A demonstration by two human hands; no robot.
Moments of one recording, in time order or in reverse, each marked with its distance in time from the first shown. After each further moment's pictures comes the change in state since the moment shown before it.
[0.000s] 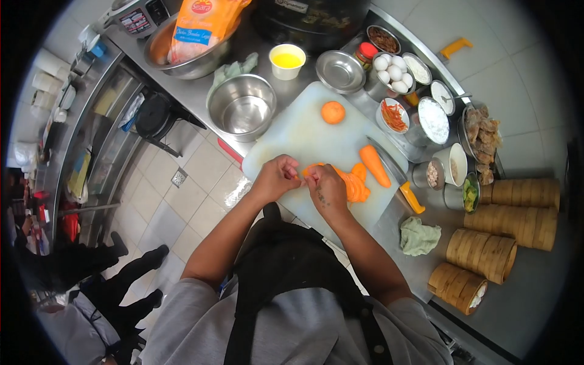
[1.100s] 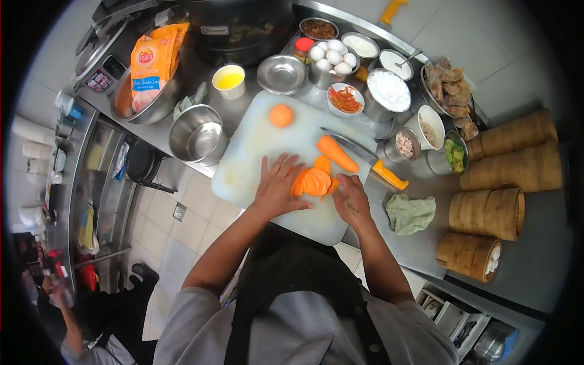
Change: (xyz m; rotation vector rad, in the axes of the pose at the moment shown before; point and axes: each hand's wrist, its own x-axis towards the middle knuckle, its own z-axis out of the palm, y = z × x) left_hand 0.005 0.049 0.088 1.118 -0.130 0.496; right_hand -0.074 0.097 -0.096 -0.093 0.063 0.319
